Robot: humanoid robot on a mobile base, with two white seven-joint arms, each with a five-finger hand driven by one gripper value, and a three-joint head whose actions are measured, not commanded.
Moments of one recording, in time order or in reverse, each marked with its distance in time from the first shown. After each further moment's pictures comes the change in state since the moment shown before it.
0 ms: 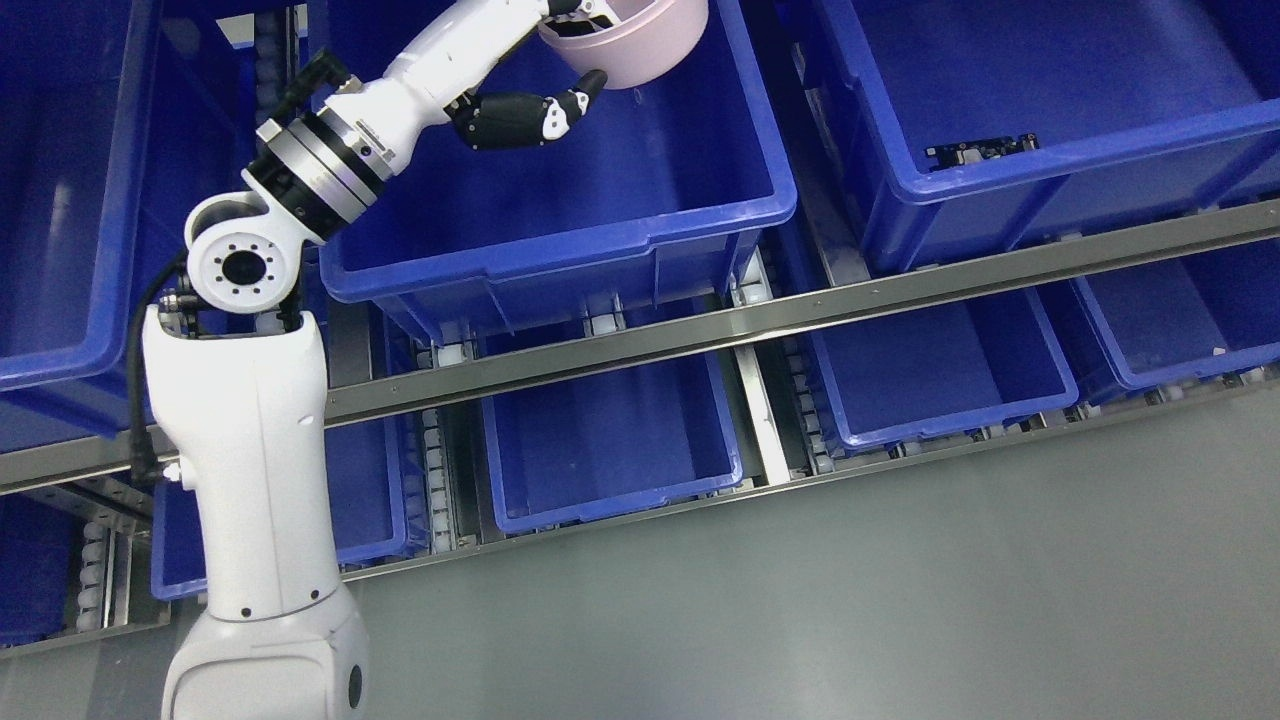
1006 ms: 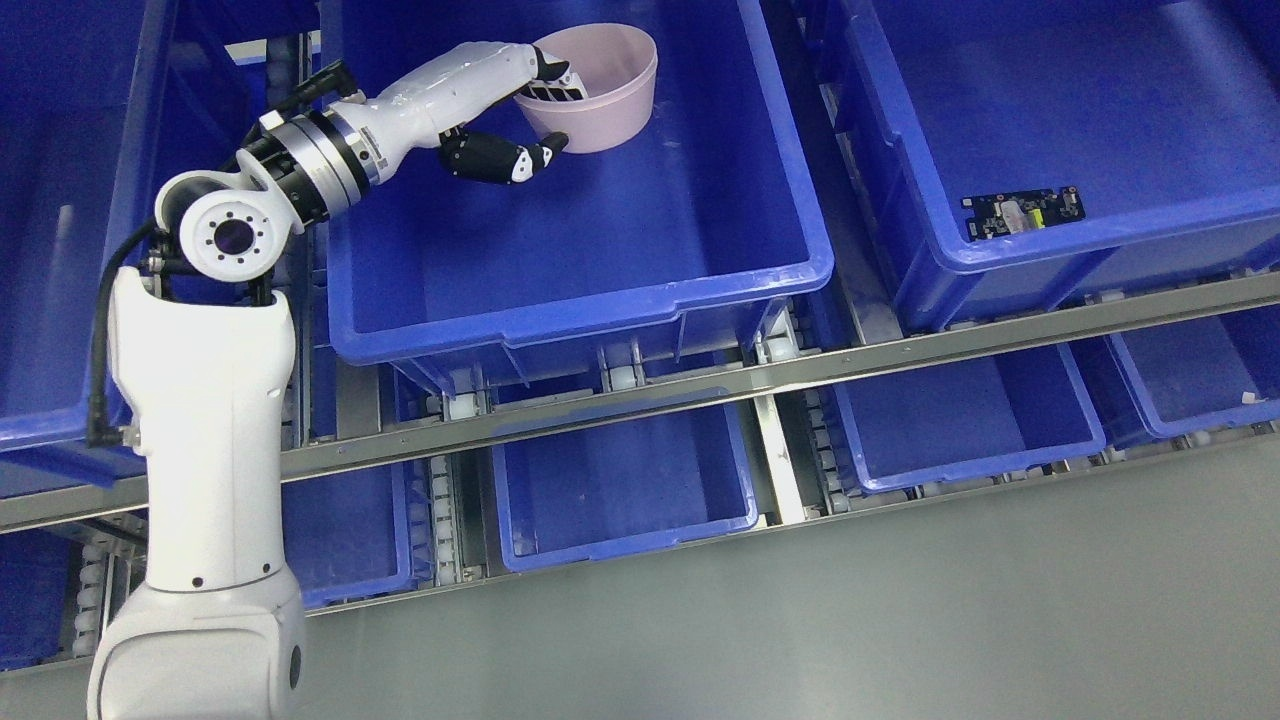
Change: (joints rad) left arm -0.037 0.102 -0.097 0.116 -0.078 0.012 -0.084; right arm 0.000 0.000 0.000 0.000 0.000 0.000 0.000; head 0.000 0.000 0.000
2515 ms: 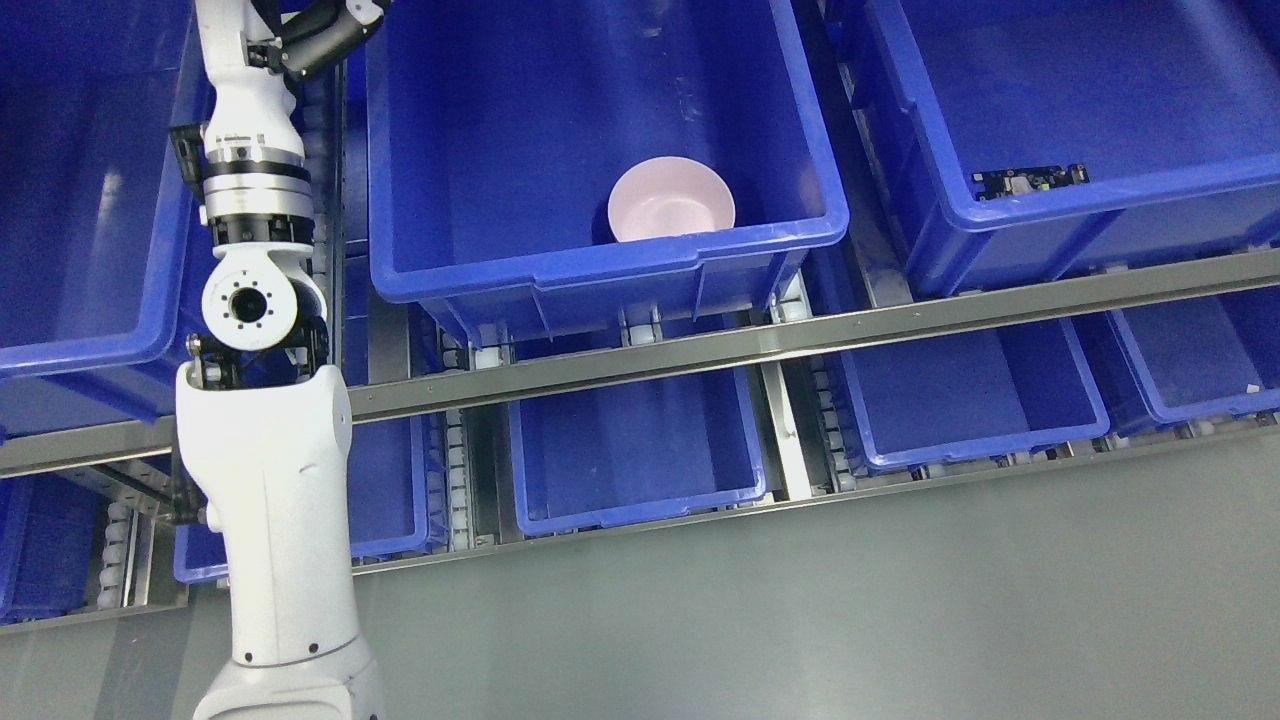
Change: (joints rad) left arm 0.191 -0.161 0.126 -0.134 0.472 0.268 0.921; right arm 0.000 0.000 0.000 0.000 0.000 0.000 0.000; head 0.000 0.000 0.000
